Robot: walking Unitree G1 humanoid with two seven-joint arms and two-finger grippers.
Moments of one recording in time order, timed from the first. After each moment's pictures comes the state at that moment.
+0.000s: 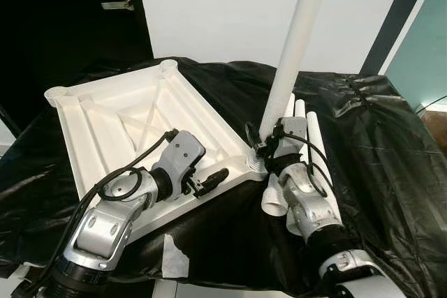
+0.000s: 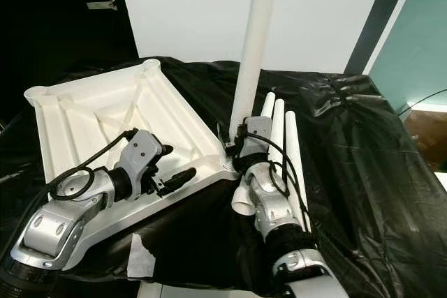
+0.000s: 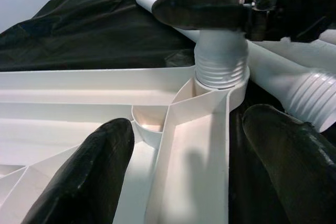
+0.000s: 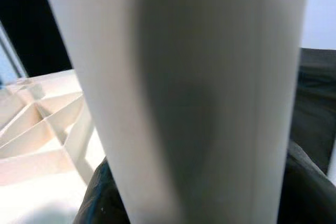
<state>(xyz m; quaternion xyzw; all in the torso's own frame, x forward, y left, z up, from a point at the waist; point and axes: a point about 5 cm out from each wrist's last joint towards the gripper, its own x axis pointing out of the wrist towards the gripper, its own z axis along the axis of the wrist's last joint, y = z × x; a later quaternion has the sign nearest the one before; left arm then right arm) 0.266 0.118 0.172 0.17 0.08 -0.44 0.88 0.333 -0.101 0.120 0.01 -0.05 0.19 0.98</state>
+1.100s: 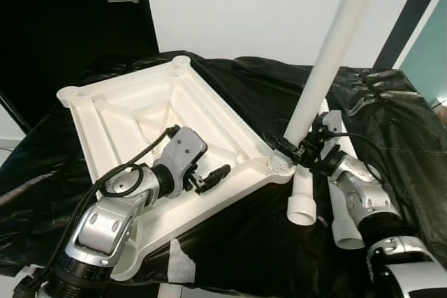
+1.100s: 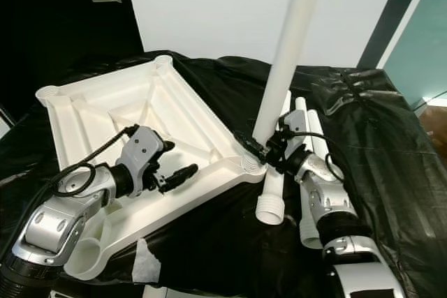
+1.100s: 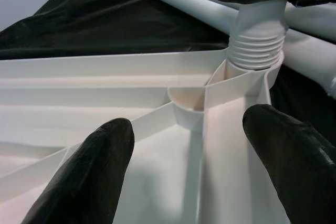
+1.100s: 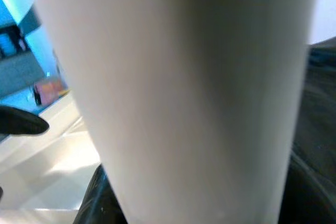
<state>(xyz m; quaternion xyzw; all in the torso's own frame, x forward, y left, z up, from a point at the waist) 0.267 0.116 0.176 0.17 0.08 -0.44 0.88 0.335 -0.159 0.132 0.05 -0.06 0.38 0.92</state>
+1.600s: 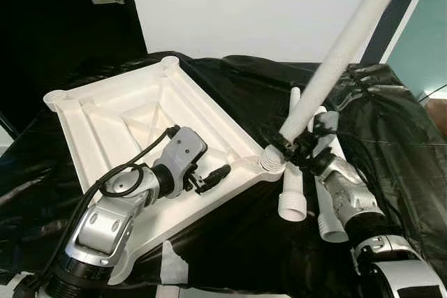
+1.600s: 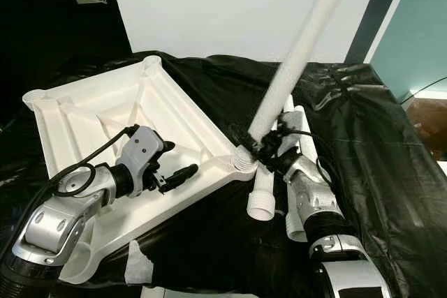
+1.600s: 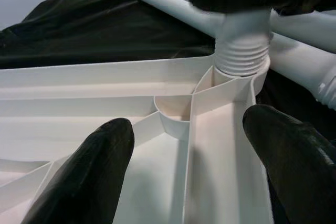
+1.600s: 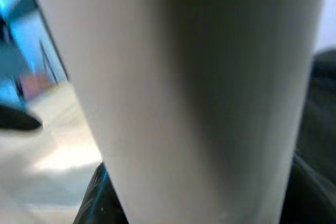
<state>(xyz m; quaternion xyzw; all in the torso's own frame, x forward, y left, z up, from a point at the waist) 0.268 0.116 0.176 0.17 0.08 -0.44 0.88 0.340 -0.141 0.132 -0.03 -0.07 0.37 0.93</state>
